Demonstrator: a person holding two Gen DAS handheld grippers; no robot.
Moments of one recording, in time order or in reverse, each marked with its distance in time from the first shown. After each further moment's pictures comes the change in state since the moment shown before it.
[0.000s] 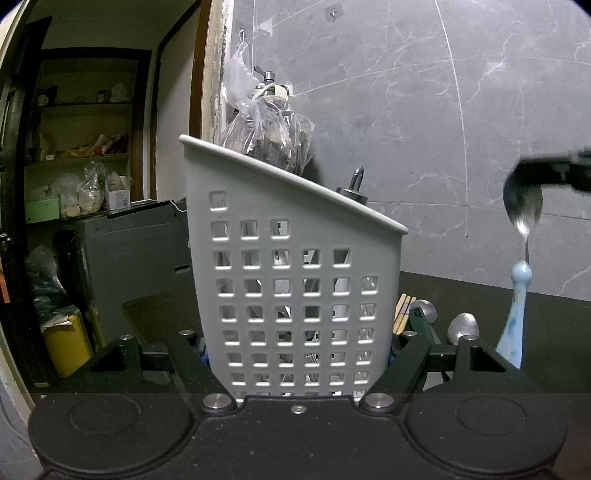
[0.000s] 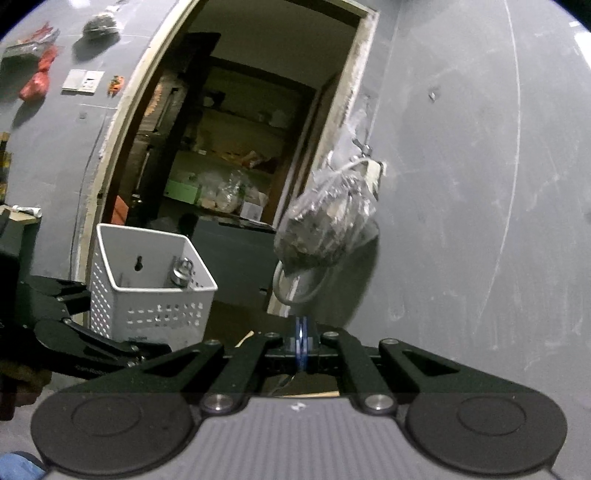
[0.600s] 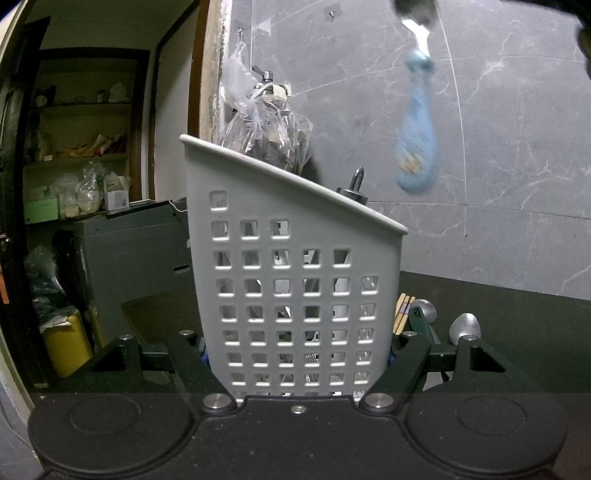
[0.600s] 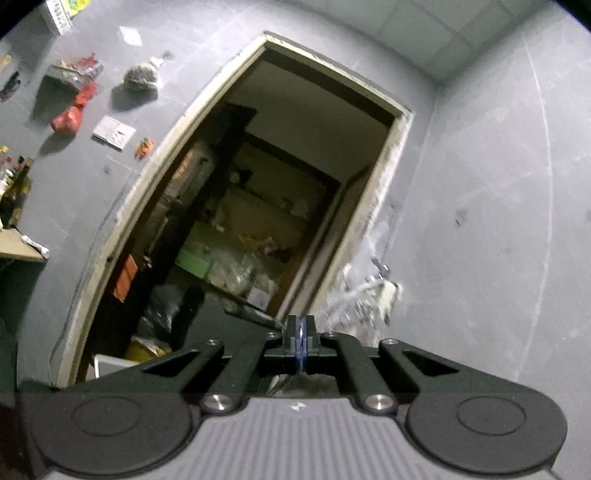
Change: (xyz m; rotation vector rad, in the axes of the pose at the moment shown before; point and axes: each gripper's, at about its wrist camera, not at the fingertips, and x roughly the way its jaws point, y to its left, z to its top) left arm 0.002 -0.002 0.000 0.003 0.001 -0.001; right arm 0.010 0.019 0.092 -0.149 -0.306 0.029
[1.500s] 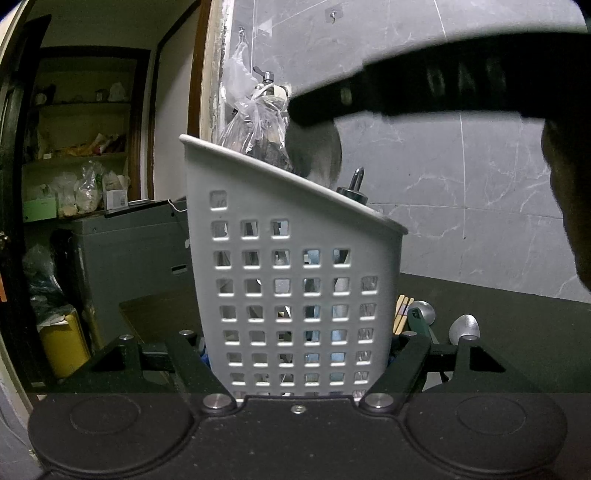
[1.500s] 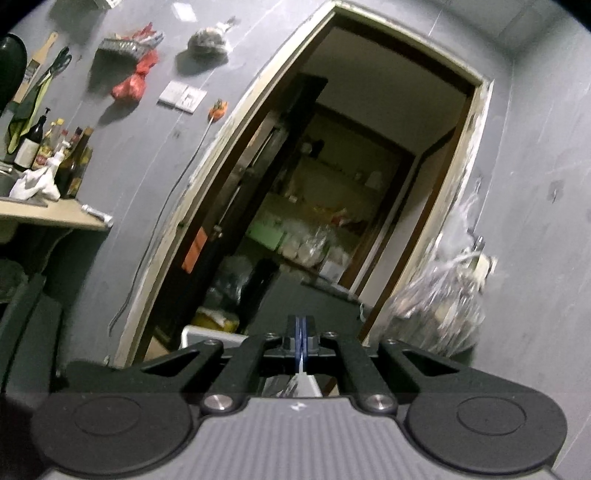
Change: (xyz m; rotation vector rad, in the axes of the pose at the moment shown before) left arm 0.002 -0.001 -0.002 -0.008 -0.005 -0.008; right arm 0.045 0.078 -0.031 -0.019 0.121 0.227
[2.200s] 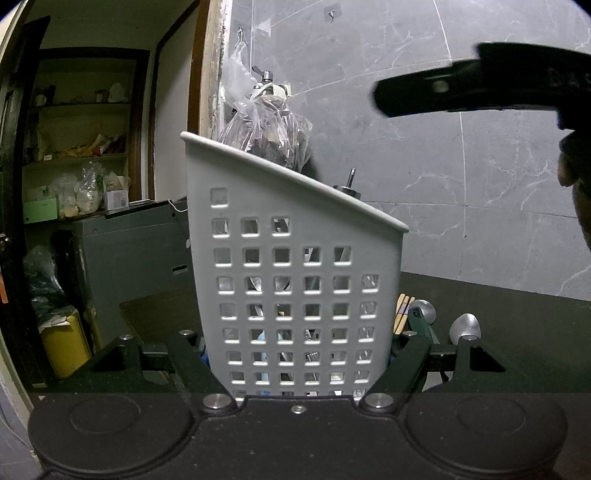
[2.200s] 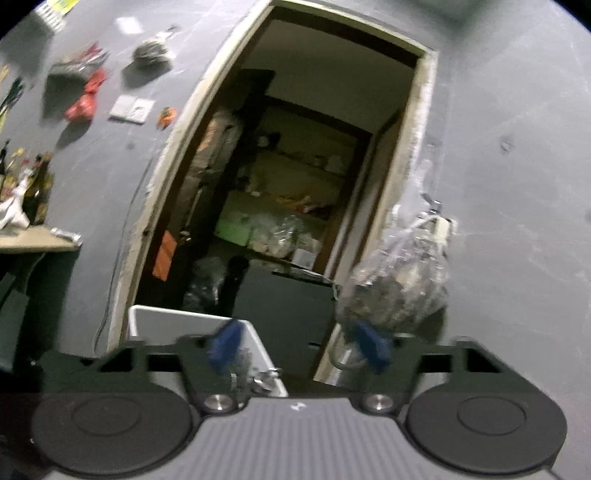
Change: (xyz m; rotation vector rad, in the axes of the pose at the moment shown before) left arm 0.000 0.000 0.001 0.005 0.002 0.002; right arm -0.025 -0.048 -0.025 0.170 0.010 -0.099
